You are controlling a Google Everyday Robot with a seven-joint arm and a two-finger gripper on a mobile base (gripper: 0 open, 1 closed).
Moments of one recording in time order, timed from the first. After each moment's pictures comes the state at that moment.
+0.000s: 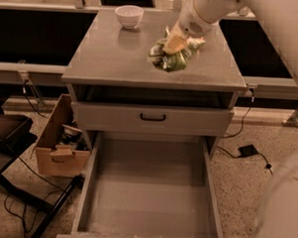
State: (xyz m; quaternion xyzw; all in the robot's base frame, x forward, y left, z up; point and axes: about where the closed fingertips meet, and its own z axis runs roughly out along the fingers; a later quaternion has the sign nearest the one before) arm 0.718 -0.077 0.947 -0.58 0.74 0.01 0.34
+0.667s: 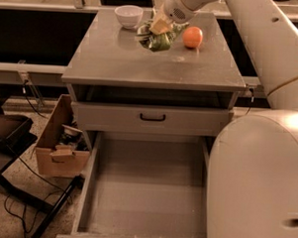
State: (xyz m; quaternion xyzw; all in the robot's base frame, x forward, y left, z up) arm 0.784 -0.029 0.966 -0.60 0.70 0.03 0.39
